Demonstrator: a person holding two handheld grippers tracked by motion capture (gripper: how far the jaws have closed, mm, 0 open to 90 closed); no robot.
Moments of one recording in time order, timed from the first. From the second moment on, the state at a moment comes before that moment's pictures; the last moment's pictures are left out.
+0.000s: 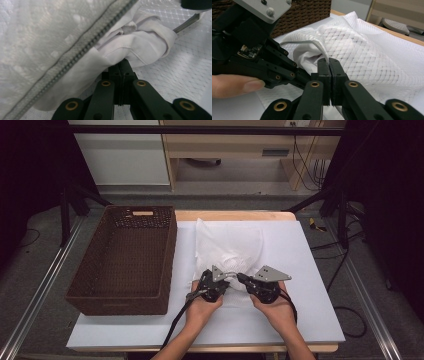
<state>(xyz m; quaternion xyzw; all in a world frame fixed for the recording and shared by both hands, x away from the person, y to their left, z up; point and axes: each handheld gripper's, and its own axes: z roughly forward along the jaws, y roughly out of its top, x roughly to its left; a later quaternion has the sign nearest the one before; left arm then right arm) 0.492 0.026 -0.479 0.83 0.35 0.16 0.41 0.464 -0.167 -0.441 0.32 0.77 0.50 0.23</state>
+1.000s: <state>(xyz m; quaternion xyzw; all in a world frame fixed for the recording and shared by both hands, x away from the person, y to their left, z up) 0.516 0.015 -0.476 0.82 0.36 0.19 0.41 0.466 -0.168 -0.444 0.32 0.78 0.49 0.22</state>
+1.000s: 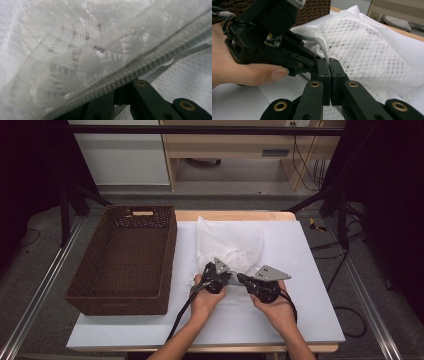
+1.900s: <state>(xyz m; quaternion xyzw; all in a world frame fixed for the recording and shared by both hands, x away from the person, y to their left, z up) 0.534 0.011 -0.479 0.81 0.37 0.21 0.41 0.475 -0.171 -0.448 0.33 0.77 0.49 0.21</state>
